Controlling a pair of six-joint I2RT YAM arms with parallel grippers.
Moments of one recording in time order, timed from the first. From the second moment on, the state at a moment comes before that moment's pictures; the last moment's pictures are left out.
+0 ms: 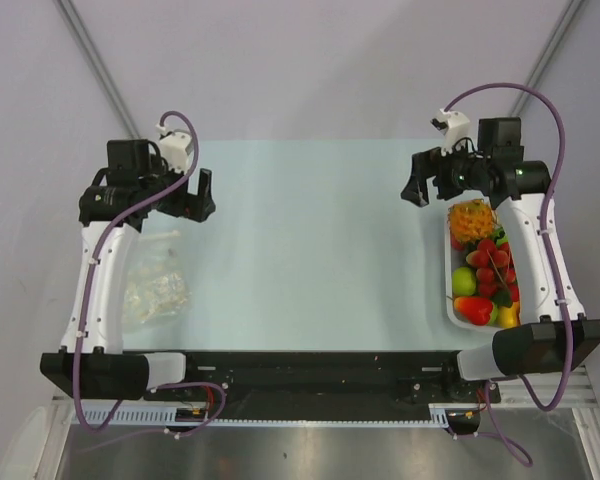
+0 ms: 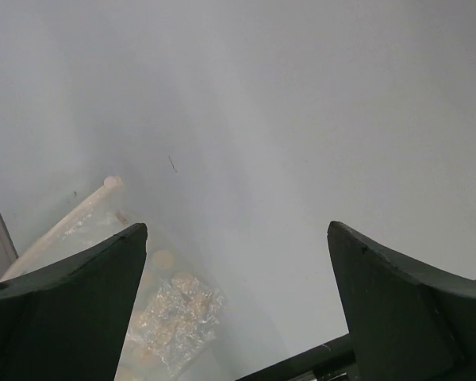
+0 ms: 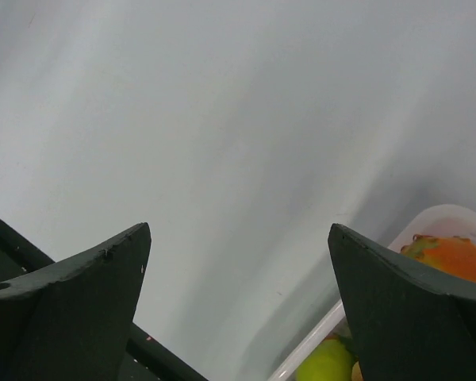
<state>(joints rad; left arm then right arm) -0.02 1.26 1.53 -0.98 0.29 0.21 0.05 1.41 1.65 -0.95 -0.49 -0.20</state>
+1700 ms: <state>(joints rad) 0.41 2.14 1.93 -1.33 0.03 1.37 0.25 1.60 1.56 -1.04 -0.57 -0.32</state>
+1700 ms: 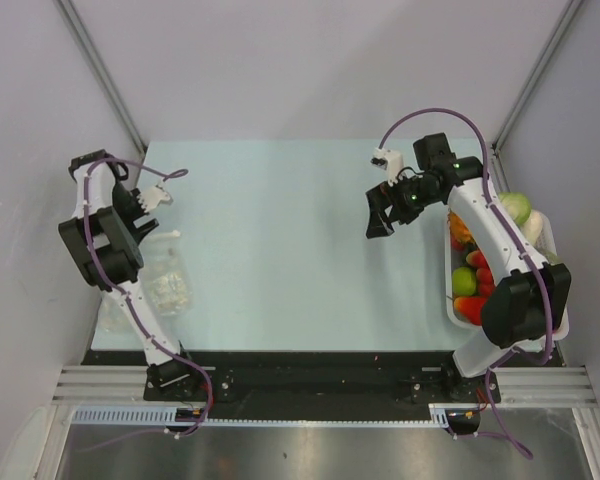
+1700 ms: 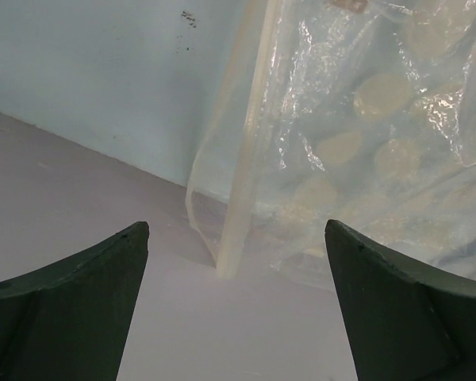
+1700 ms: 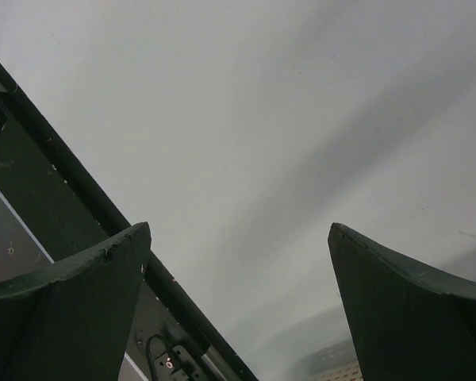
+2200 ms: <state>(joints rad) 0.42 2.20 1.84 -1.33 0.06 1.38 0.25 1.61 1.56 -1.07 -0.56 -0.37</state>
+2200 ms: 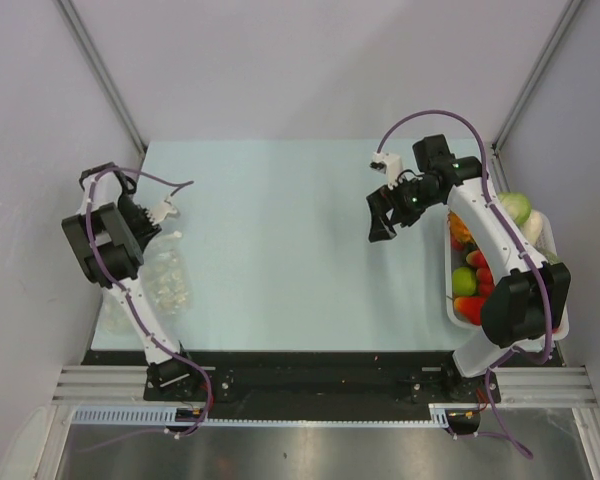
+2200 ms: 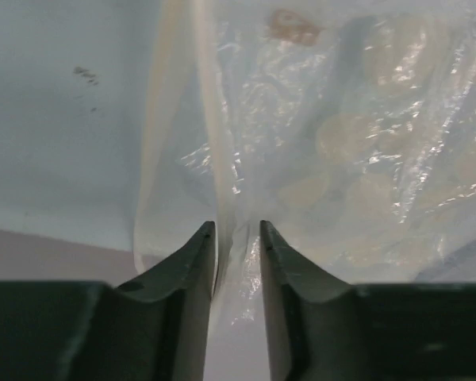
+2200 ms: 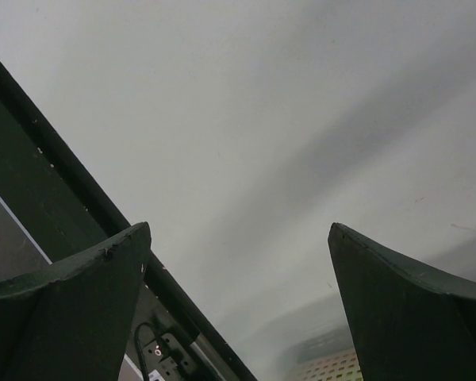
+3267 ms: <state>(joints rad) -0.59 1.31 1.45 -1.28 0.29 1.83 0.31 1.49 1.62 -0.64 -0.81 0.16</state>
